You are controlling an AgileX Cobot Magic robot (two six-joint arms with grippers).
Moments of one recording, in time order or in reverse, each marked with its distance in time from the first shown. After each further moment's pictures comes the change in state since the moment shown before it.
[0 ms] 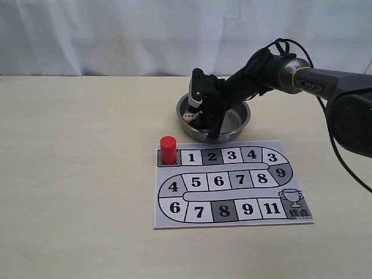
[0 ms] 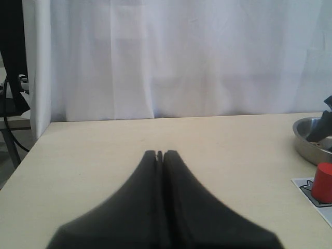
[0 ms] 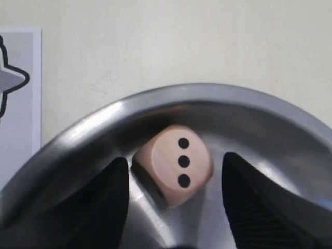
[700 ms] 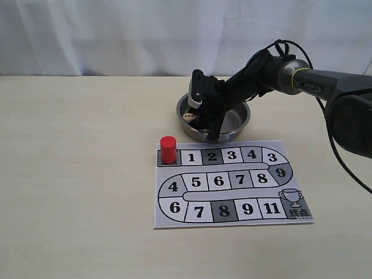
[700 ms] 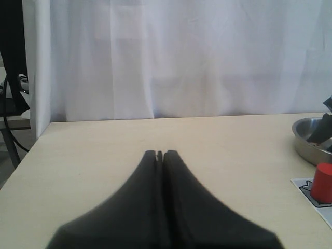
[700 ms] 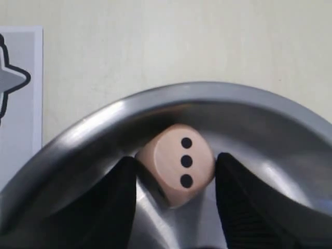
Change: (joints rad) left arm 0.000 0.000 0.000 -0.002 0.000 0.000; right arm 0.000 0.006 0.000 0.004 0.004 0.000
